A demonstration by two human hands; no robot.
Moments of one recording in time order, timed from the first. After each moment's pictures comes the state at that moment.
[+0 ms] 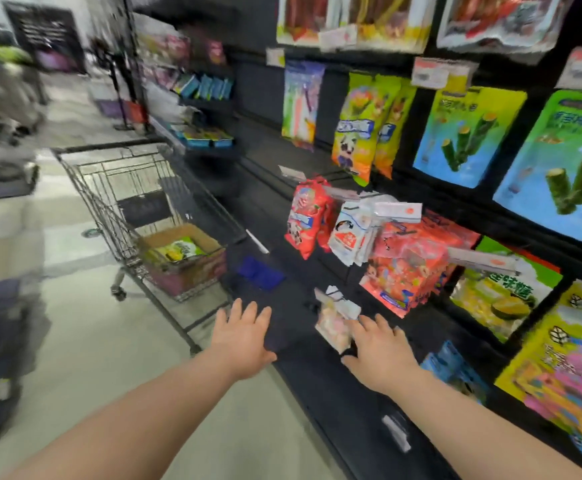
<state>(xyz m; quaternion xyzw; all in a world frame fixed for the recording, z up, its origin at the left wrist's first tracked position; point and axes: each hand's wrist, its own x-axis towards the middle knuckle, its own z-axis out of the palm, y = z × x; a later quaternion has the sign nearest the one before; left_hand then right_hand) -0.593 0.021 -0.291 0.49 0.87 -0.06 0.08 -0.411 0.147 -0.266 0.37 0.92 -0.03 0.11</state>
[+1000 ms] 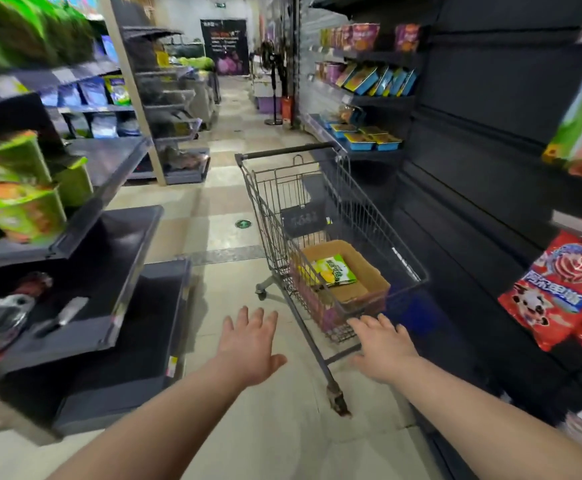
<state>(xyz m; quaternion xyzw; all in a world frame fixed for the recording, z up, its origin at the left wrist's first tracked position) -0.970 -0.123 -0.304 0.30 0.95 -0.06 0.11 -0.881 0.081 -0.306 0.16 0.97 -0.07 0.15</state>
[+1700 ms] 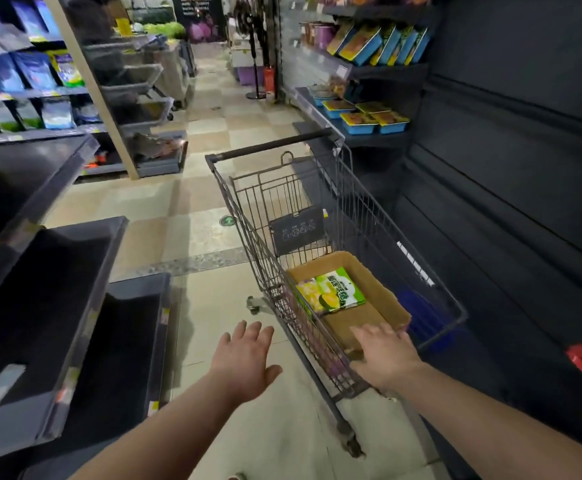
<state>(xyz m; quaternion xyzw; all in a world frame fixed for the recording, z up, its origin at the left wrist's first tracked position) -1.189 -0.030 -0.340 0.33 0.93 -0.07 0.16 -1.094 0.182 -0.344 0.19 0.96 -0.10 0.19</state>
